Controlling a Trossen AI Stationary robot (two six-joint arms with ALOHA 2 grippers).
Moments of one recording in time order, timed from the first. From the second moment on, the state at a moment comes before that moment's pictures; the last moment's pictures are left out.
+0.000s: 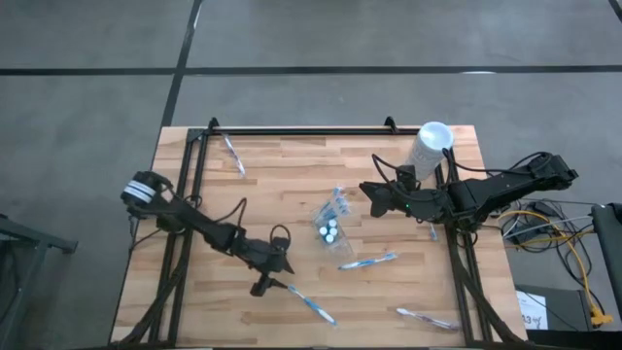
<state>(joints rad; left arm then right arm) -0.39 1.67 0.55 0.58 0.12 -0.18 0.30 1.10 0.93 -0.28 0.78 1.15</state>
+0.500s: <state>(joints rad) -0.41 1.76 0.57 0.59 0.12 -0.24 0.30 1.10 0.93 -0.28 0.78 1.15</state>
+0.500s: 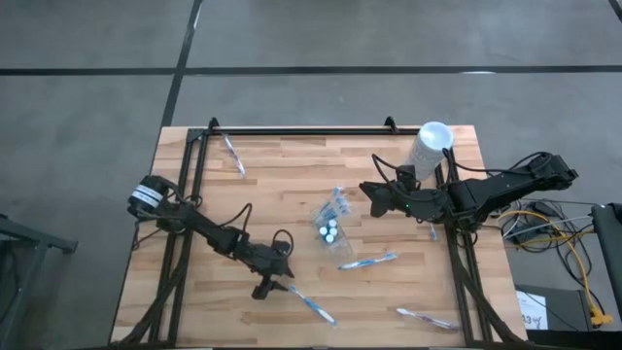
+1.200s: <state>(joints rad) -0.42 1.75 0.57 0.57 0.05 -0.26 0.30 1.10 0.93 -0.28 0.78 1.15</state>
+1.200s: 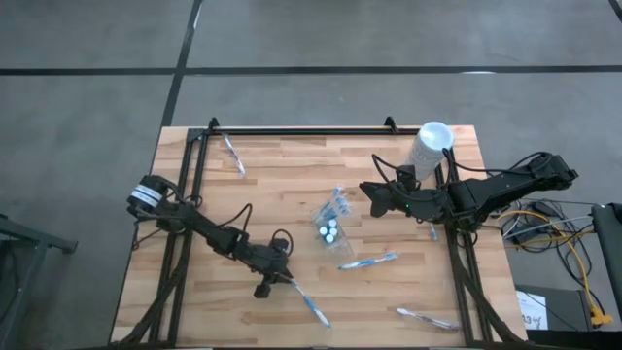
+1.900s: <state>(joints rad) -0.41 1.36 0.57 0.09 -0.16 -0.27 0.30 1.10 0.93 -0.28 0.78 1.15</state>
